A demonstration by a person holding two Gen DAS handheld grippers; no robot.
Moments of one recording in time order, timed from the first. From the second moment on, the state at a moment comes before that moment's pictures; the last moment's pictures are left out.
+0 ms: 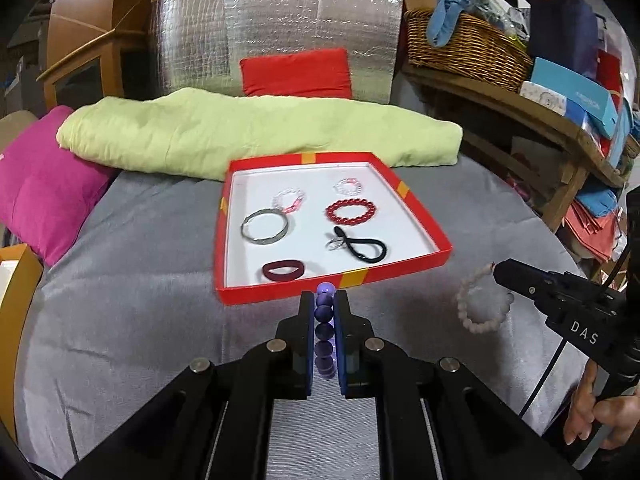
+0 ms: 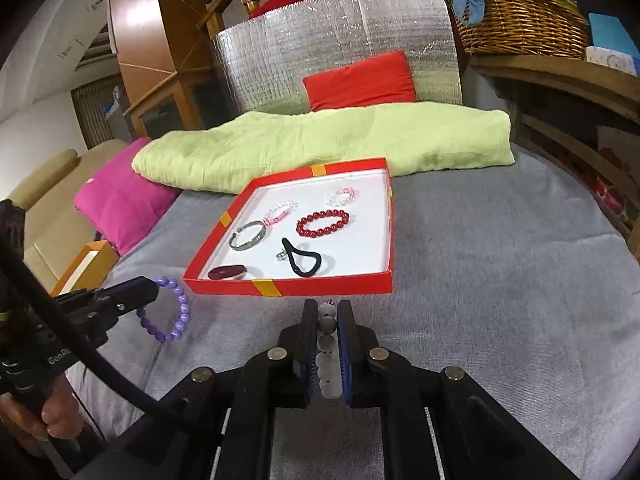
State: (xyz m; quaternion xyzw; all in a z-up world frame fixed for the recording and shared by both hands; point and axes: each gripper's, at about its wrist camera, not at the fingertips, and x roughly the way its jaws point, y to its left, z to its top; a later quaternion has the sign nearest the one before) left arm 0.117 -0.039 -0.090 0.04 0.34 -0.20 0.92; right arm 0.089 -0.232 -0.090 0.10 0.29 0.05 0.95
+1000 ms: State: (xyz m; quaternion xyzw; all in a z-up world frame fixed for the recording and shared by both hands) left arm 0.125 -0.059 -0.105 0.08 0.35 -0.17 0.92; right arm 0.086 -0.253 -0.081 0.16 0.28 0.06 0.94
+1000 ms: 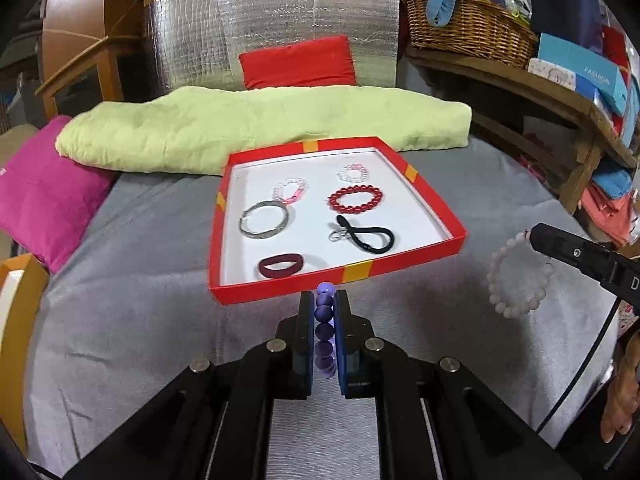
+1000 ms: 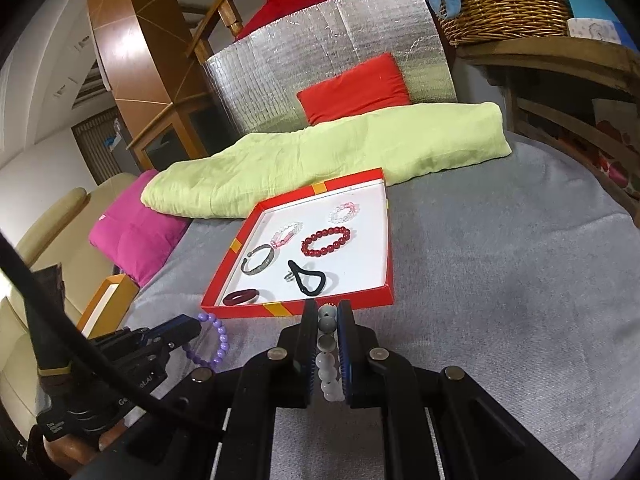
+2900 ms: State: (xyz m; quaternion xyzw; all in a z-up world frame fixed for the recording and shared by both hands) left arm 0.197 -0.063 -0.081 0.06 0.35 -0.14 0.93; right arm 0.222 -0.281 -0.072 0.24 0.29 0.08 0.92
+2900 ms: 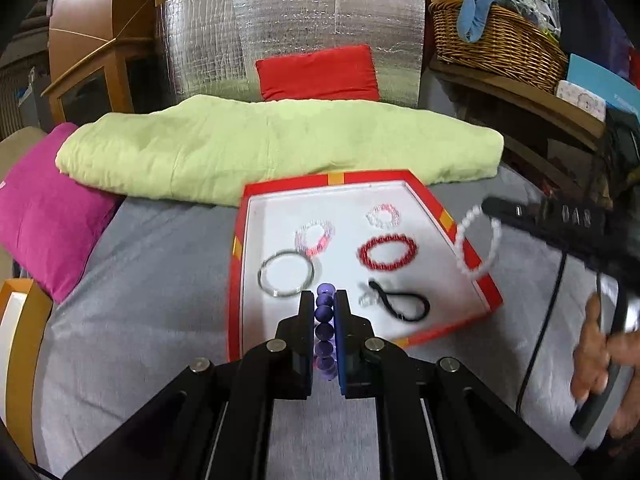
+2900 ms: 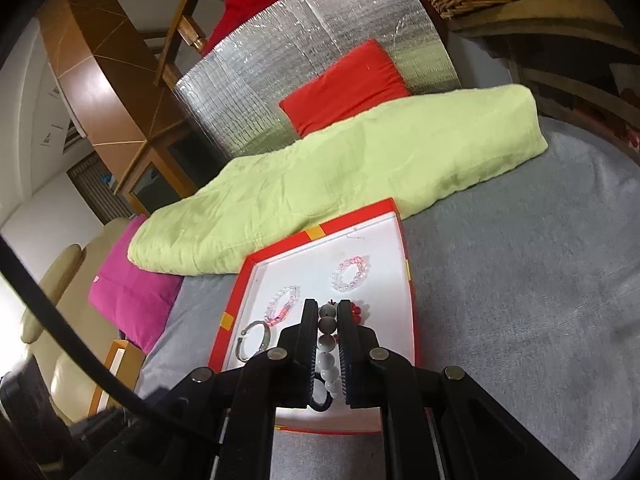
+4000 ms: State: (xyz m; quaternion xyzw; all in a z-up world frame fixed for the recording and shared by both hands) left arm 0.248 -0.094 -0.116 0.10 0.36 -0.12 0.92; right arm 0.259 -0.265 -0.097 0.22 0.33 0.08 0.92
